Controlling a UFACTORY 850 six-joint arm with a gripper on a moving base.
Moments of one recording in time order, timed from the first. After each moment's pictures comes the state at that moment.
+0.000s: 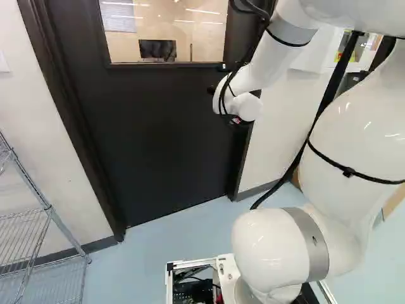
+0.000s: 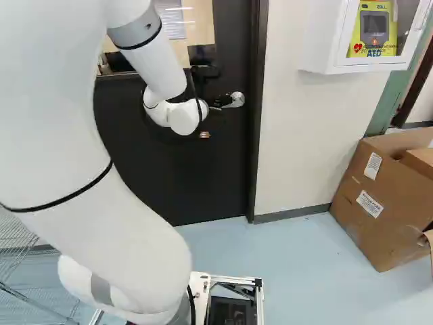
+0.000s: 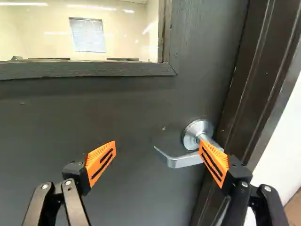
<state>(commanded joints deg) -3.6 -1.3 -38.5 0.0 50.0 0.0</state>
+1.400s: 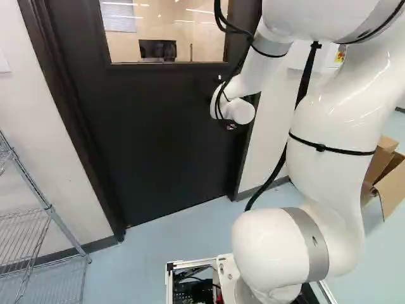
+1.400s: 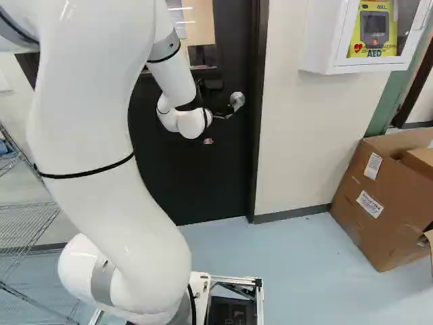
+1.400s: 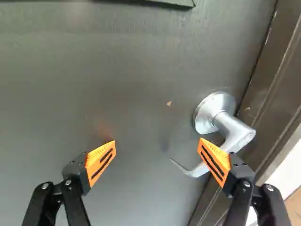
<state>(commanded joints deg) -3.6 -11.5 -42.5 0.0 50.0 0.0</state>
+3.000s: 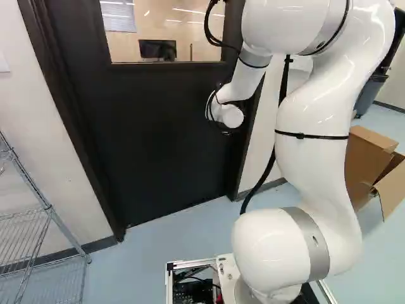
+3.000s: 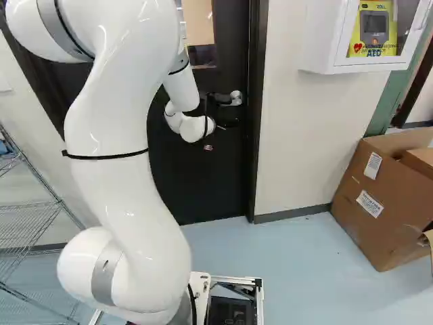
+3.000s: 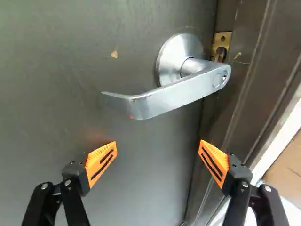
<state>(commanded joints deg) -1.7 -21.3 -49.1 17.4 50.0 0.0</state>
